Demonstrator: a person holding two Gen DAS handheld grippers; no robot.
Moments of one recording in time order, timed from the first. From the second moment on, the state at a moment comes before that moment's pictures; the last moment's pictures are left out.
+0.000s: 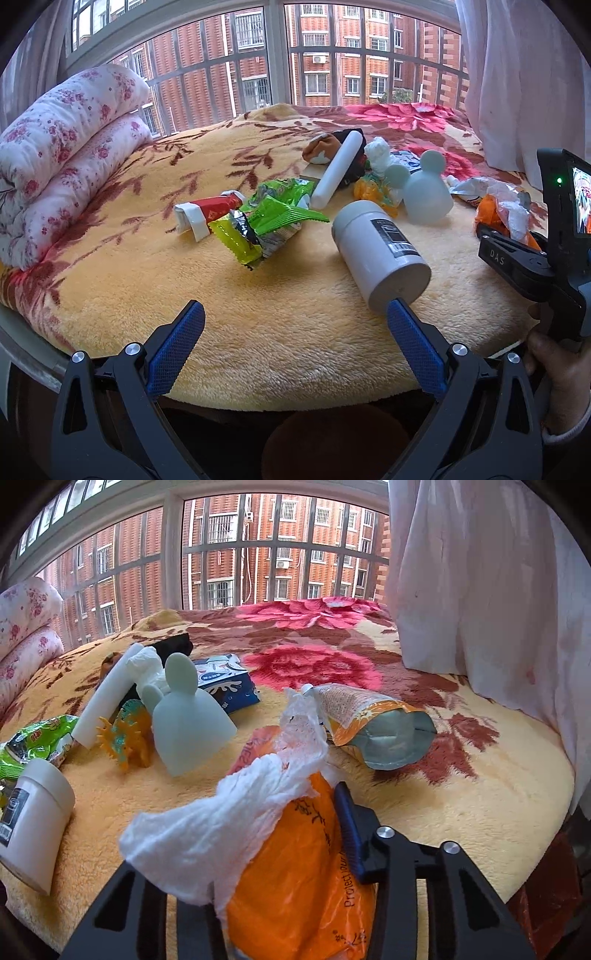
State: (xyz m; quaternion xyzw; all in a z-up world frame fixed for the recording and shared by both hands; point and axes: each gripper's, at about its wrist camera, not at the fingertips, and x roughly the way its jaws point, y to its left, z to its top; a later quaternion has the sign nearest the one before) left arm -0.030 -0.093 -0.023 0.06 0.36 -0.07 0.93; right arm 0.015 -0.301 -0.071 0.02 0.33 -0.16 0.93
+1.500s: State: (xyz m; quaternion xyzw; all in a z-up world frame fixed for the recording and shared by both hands) left arm -0.053 -0.097 0.038 0.04 0.26 -0.10 0.96; right arm -0.072 -0.280 0.023 0.01 0.22 -0.06 0.97
